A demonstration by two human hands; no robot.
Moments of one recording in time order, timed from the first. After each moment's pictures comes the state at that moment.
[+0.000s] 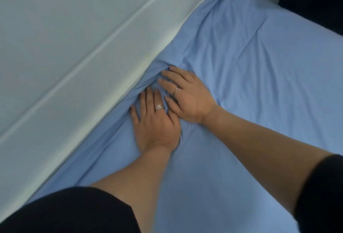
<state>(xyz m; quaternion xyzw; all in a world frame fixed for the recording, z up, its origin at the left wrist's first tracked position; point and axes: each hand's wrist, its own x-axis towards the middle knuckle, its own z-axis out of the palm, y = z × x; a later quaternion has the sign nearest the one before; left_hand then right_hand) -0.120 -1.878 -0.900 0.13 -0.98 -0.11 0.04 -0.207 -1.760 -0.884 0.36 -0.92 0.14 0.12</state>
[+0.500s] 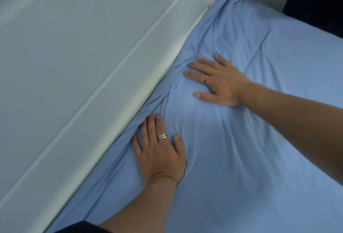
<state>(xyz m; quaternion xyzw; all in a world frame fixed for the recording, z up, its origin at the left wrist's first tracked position) -0.123 -1.880 -0.893 0.14 -0.99 -0.09 -0.01 -0.319 -1.676 -0.872 0.35 -0.93 -0.03 -0.07</state>
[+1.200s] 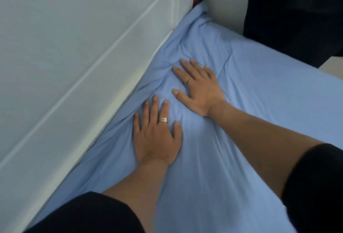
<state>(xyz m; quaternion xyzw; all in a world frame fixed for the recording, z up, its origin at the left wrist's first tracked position) -0.220 -1.815 -0.904 0.01 -0.99 -0.09 0.03 -0.339 -1.647 -0.890 0.17 -0.98 0.12 0.04</state>
